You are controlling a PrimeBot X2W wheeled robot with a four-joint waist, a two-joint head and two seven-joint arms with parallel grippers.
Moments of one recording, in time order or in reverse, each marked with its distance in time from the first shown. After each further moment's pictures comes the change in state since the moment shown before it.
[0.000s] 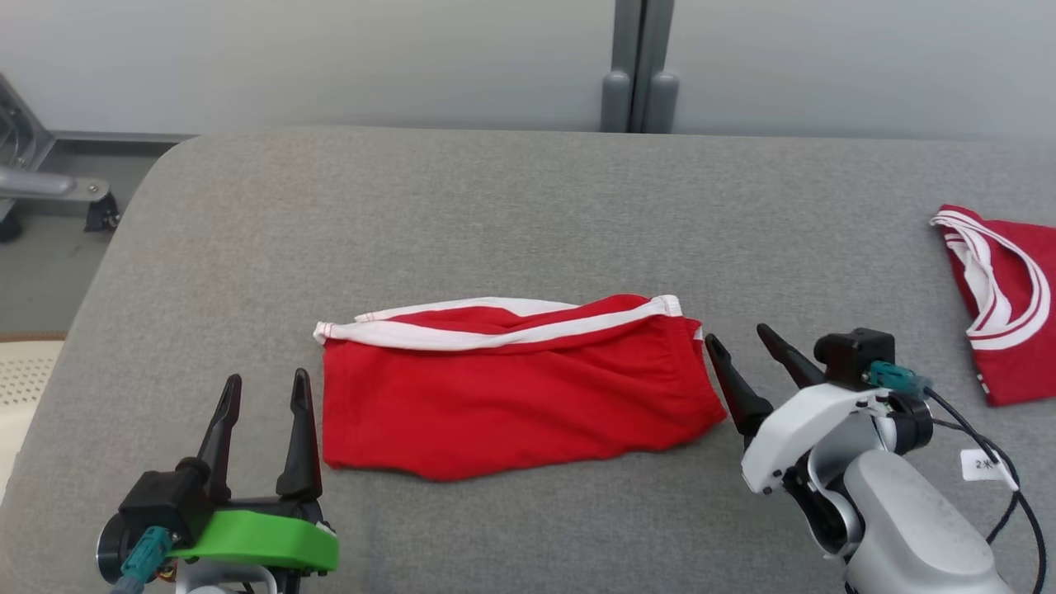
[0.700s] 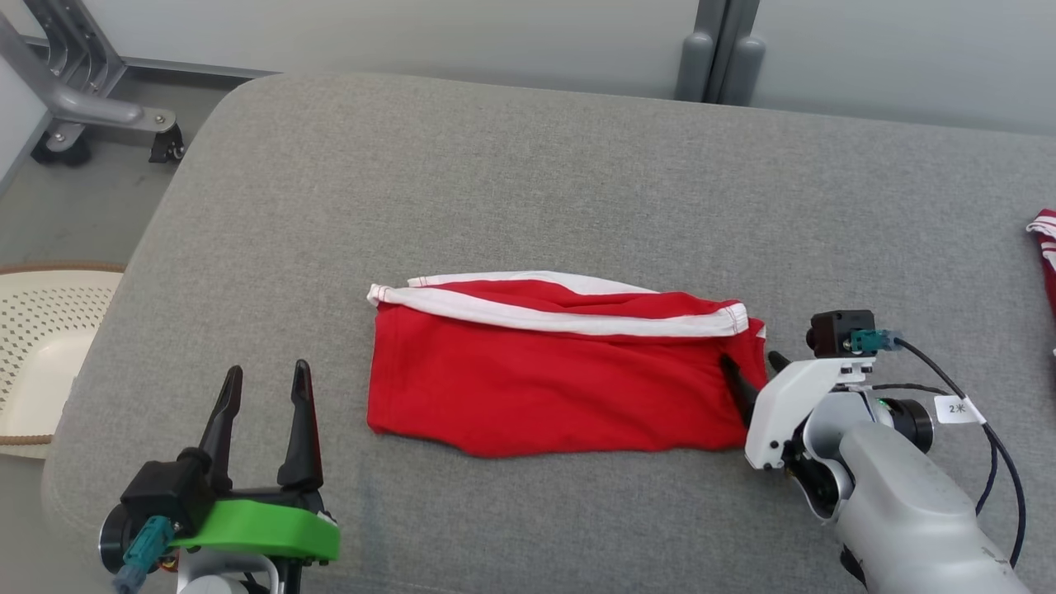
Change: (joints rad) left arm -0.027 -0.025 0.028 0.027 0.027 -0.023 0.000; right arm -0.207 0.056 -0.002 0.424 0.039 0.001 0.147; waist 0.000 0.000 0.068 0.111
